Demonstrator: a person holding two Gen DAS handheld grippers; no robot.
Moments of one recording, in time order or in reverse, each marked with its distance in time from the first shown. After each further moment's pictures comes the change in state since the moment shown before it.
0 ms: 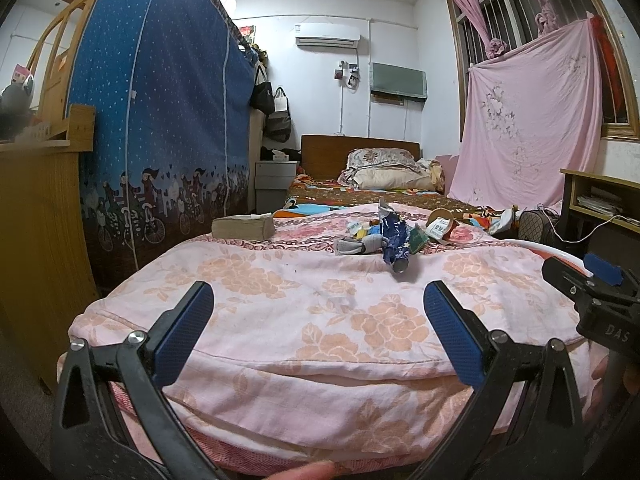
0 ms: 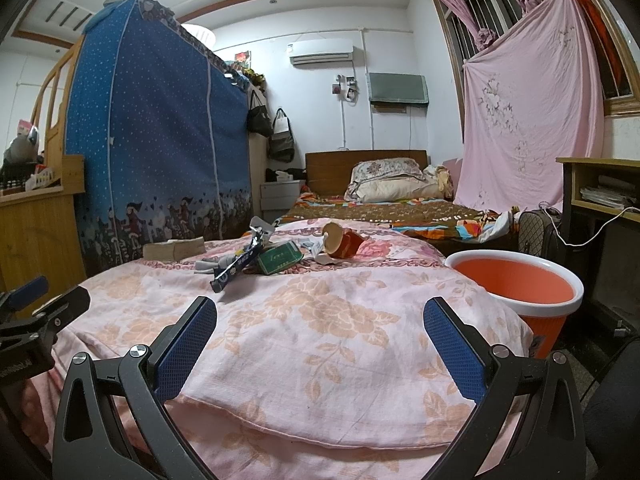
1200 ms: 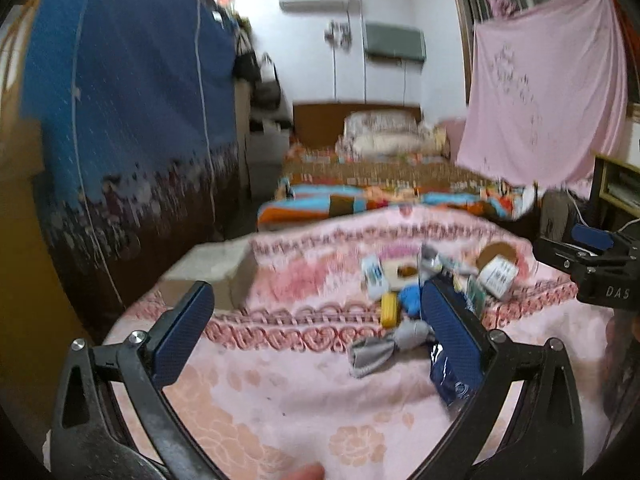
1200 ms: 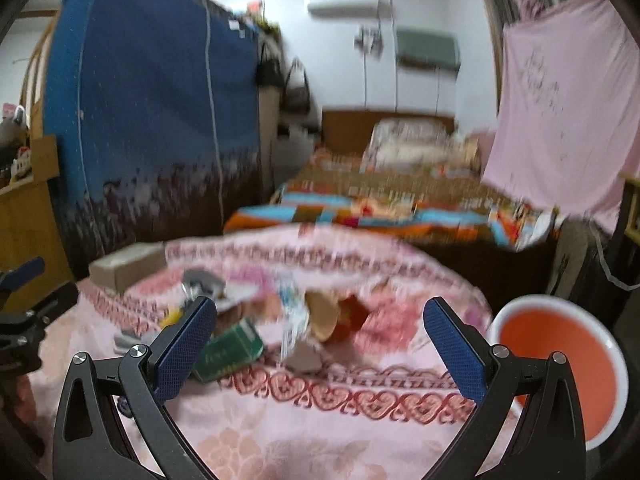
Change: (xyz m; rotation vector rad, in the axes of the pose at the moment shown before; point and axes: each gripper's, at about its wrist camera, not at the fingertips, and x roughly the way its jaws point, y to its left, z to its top) left arm 0.170 -0.005 0.077 0.065 0.195 -0.017; right arm 0.181 -0.023 0.084 -0.047 0.236 0.079
